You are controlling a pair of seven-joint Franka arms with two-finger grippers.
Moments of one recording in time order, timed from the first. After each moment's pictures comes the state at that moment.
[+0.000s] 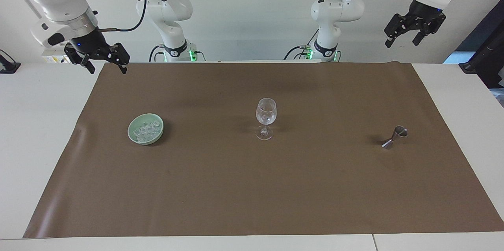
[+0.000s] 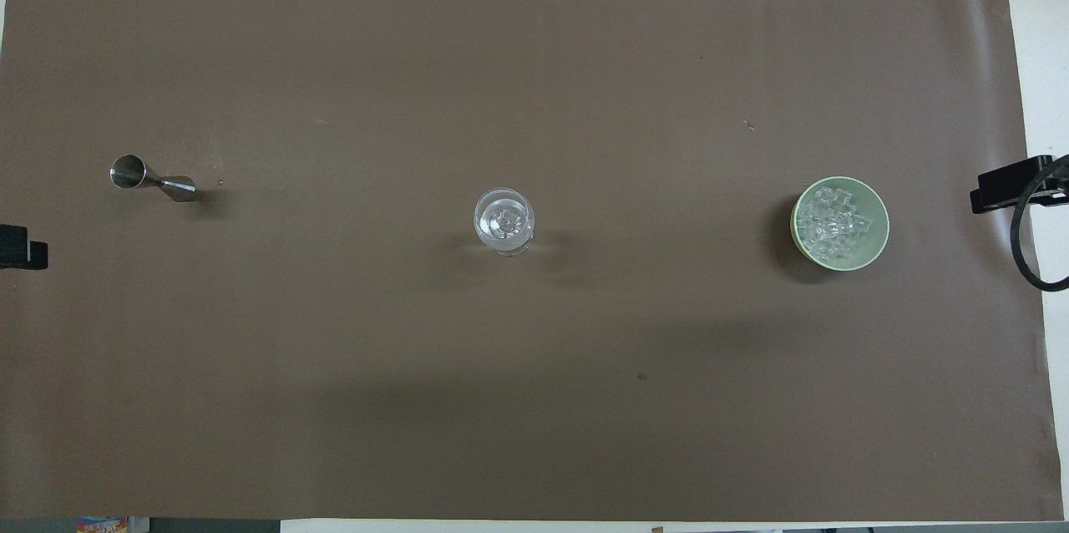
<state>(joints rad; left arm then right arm) -0.03 -0.22 0.01 -1.67 -0.01 1.44 -0.06 -0.01 -0.05 -0.06 -1.61 -0.04 1.51 -0.06</state>
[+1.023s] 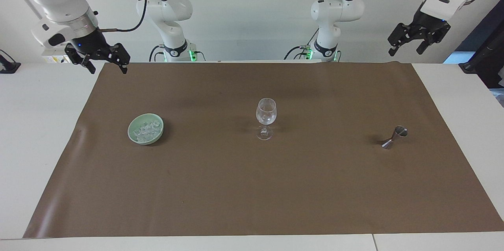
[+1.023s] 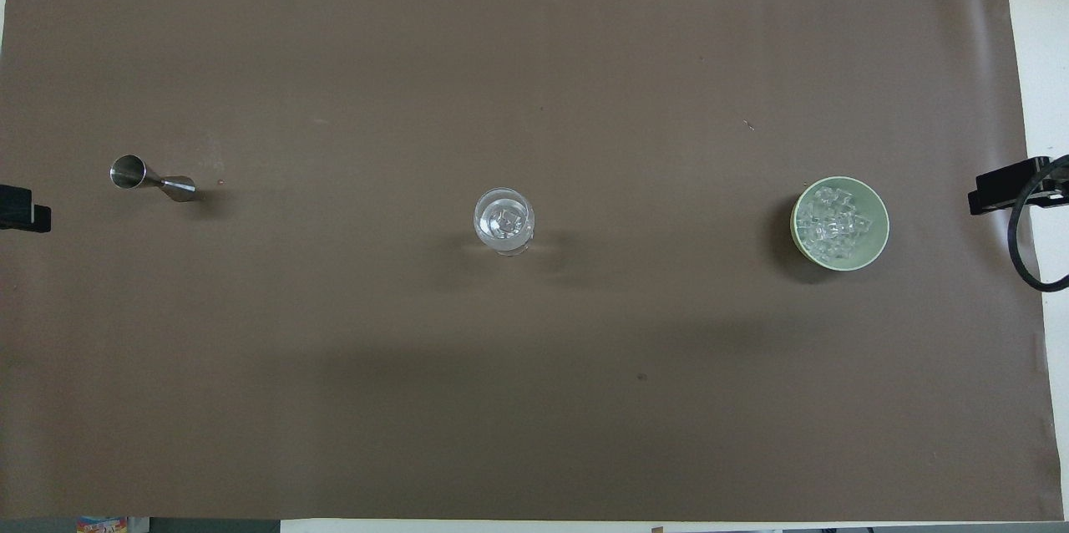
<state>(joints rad) -0.03 -0.10 0.02 -1.57 -0.01 1.47 -0.02 -0.01 -0.05 -0.06 -1.62 -0.04 1.51 -0.06</state>
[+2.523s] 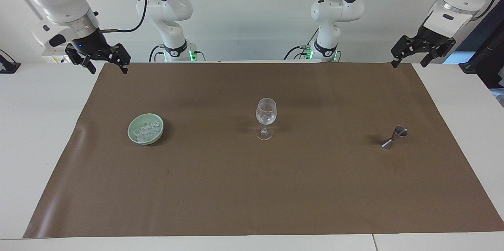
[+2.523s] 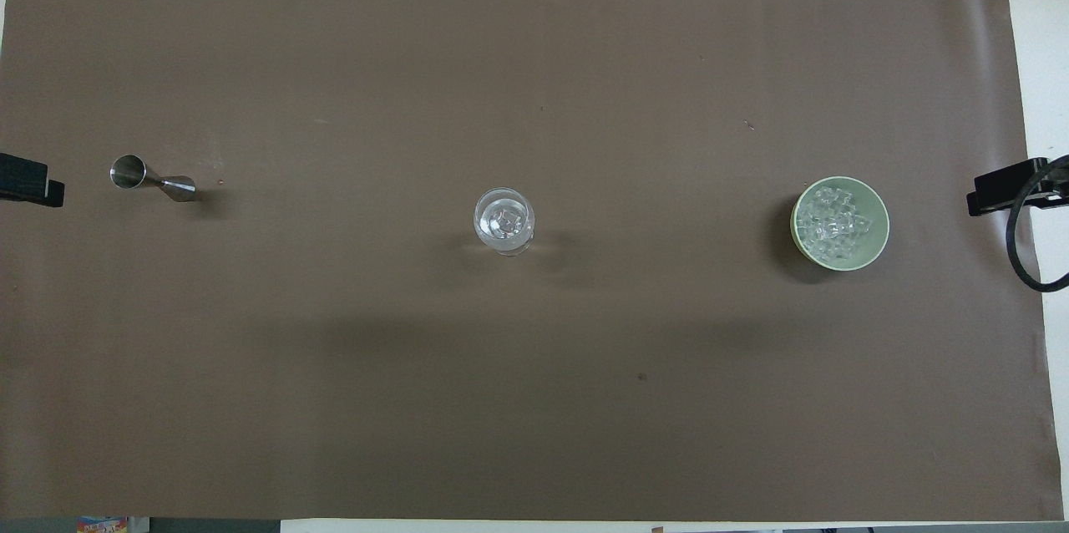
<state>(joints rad) -0.02 -0.04 0.02 -1.52 -0.01 1.47 0.06 -0.01 -0.05 -0.06 -1.62 -0.04 1.52 -0.06</state>
